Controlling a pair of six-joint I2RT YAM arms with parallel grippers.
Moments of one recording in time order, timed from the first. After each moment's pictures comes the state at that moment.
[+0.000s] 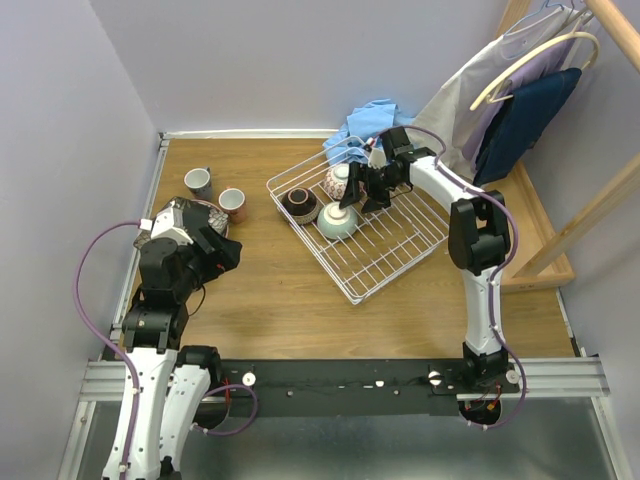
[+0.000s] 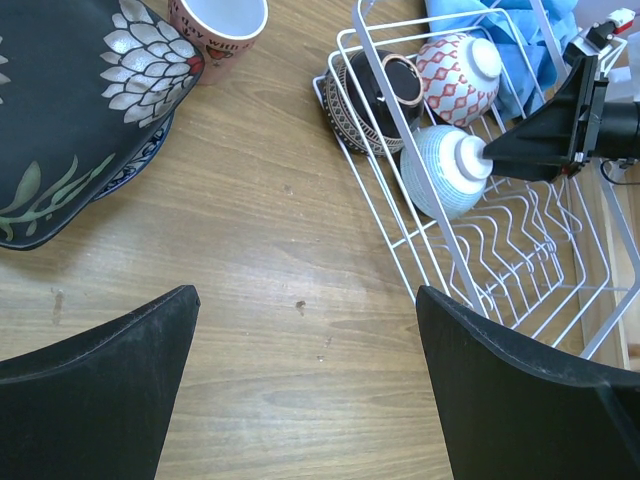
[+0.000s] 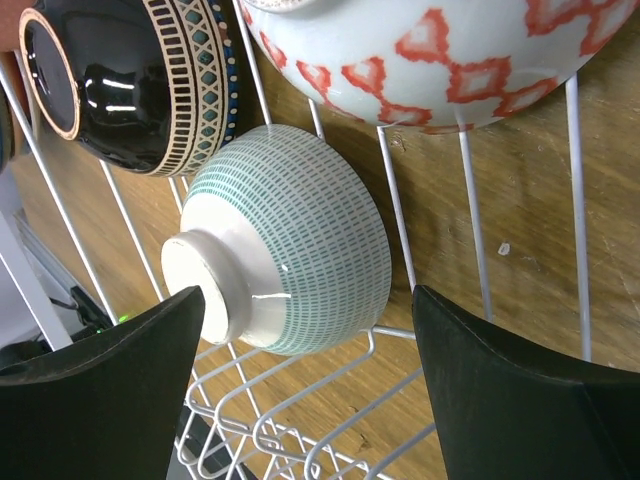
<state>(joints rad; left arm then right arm) -0.05 0.52 0.72 -0.62 0.13 -0.55 0.34 2.23 1.85 -0.69 -0.59 0.31</state>
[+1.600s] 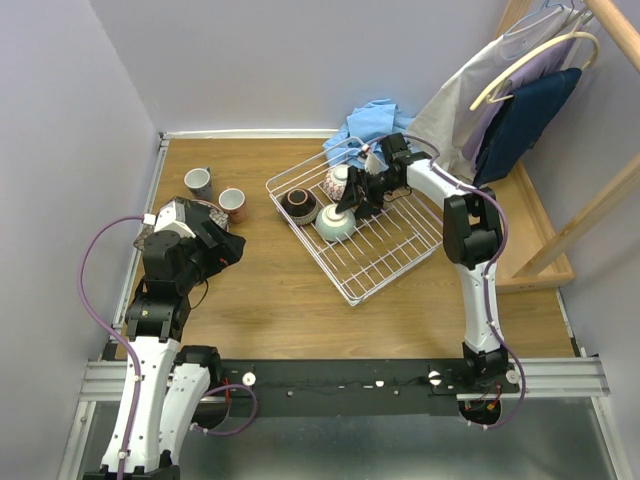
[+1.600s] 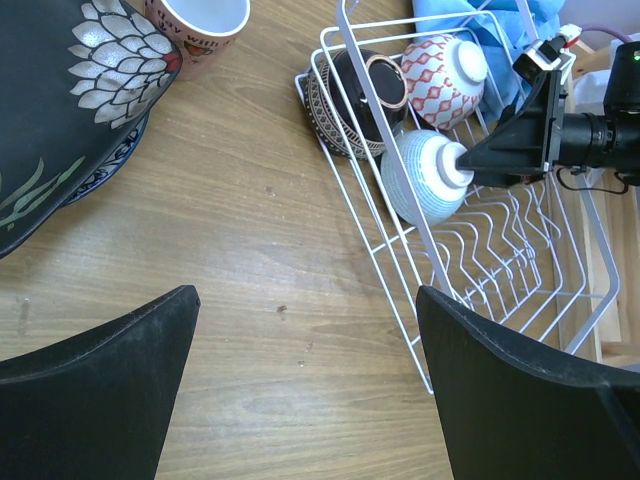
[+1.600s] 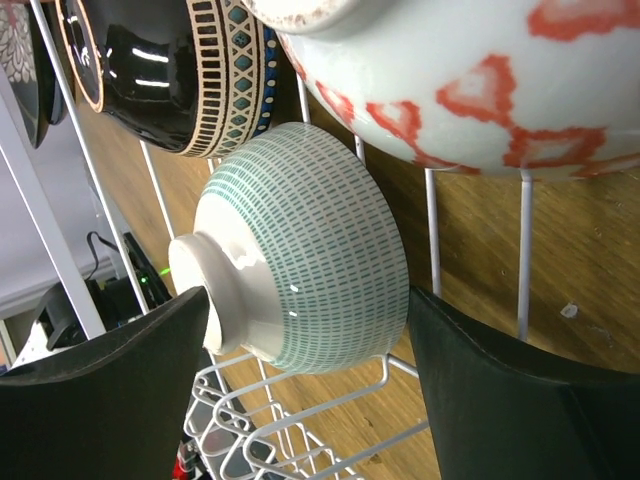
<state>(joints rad) -0.05 0.58 0.71 -0.56 0.16 -0.59 0.32 2.33 1.88 -0.69 -0.80 0.27</state>
